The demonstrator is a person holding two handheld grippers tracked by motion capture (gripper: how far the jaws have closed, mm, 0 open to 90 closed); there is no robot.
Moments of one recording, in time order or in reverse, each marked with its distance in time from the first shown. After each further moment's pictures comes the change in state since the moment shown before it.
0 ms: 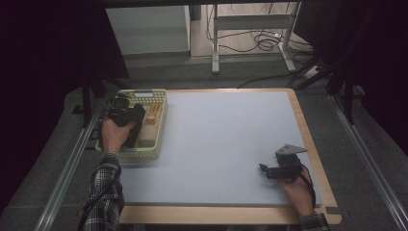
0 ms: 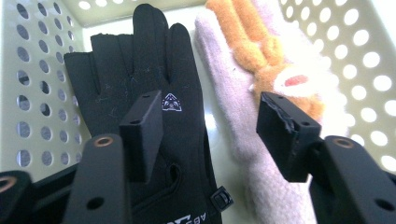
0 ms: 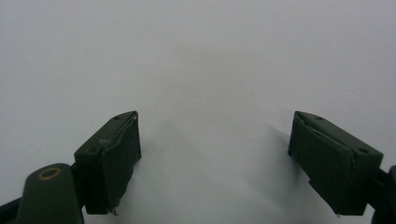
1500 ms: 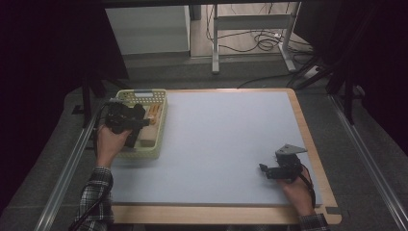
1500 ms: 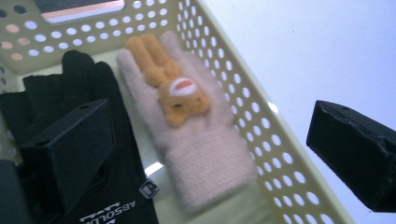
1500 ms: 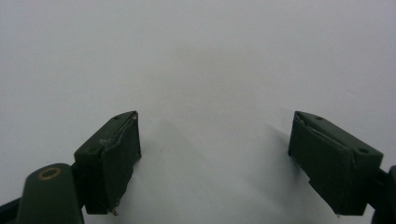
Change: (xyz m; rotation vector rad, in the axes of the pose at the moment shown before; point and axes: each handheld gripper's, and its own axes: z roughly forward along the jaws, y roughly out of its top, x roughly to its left) left arm -0.027 -0.026 -0.042 -0.195 -0.216 0.128; right arm 0.000 0.000 0.000 0.000 -0.003 -0.003
